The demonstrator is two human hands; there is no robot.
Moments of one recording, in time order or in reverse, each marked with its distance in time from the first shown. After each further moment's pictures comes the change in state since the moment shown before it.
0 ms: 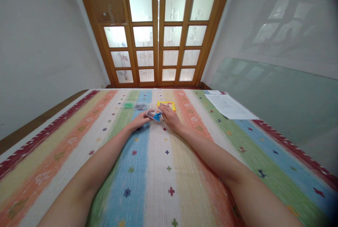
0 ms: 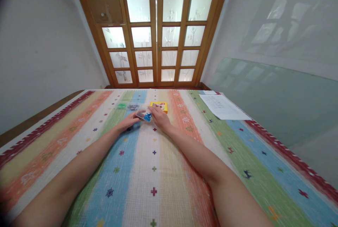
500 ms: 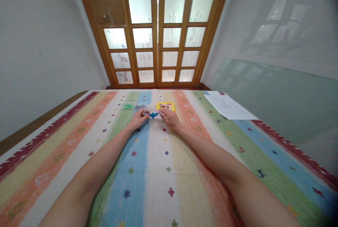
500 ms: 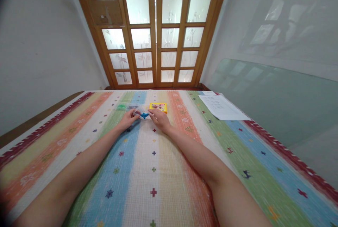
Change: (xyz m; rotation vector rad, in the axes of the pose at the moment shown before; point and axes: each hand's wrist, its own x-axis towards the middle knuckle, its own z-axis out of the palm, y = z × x) left_hand 0.004 -0.011 -0.009 0.218 0.235 0.094; right_hand -0.001 0.003 -0.001 0.139 -0.014 0.032
